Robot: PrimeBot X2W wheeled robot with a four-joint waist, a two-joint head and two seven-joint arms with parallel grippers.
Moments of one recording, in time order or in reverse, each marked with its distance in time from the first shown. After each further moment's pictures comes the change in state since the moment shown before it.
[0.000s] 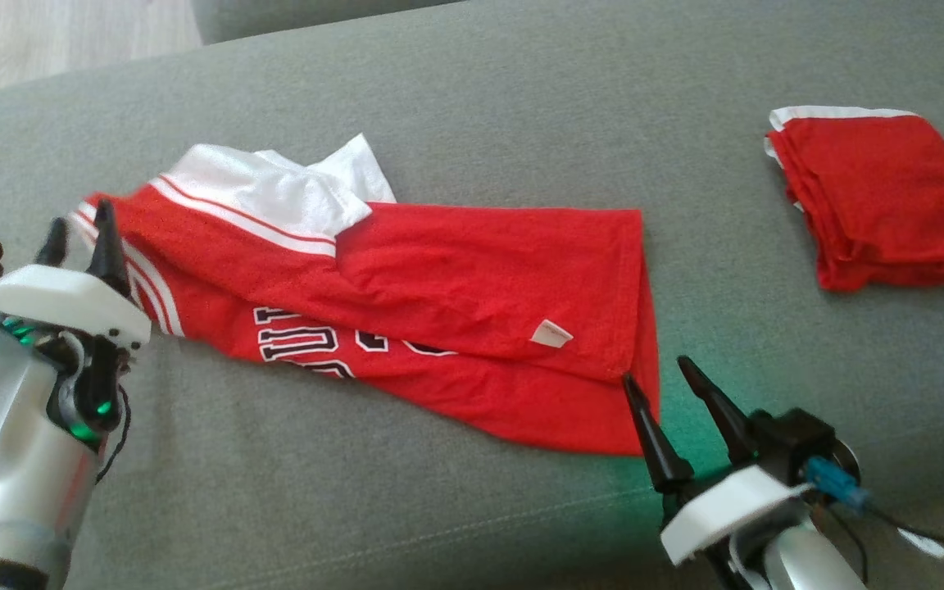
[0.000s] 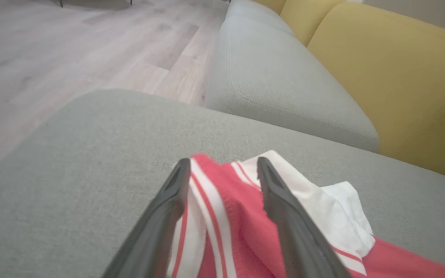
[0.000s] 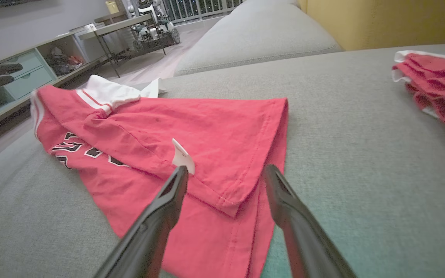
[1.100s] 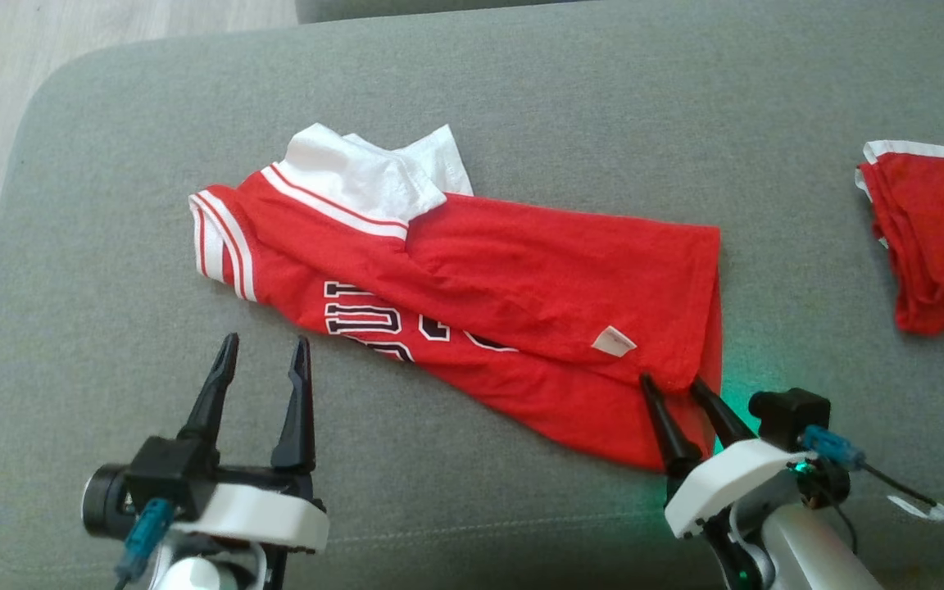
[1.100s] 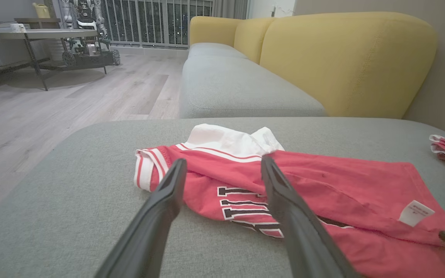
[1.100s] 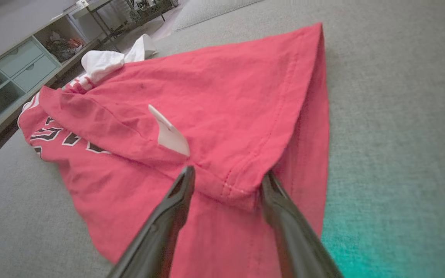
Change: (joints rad) left arm 0.648 -0.276 0.235 -0.769 0.797 0.062 -0.001; right arm -0.171 -0.005 0.016 0.340 0.172 0.000 0.000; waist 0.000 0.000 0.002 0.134
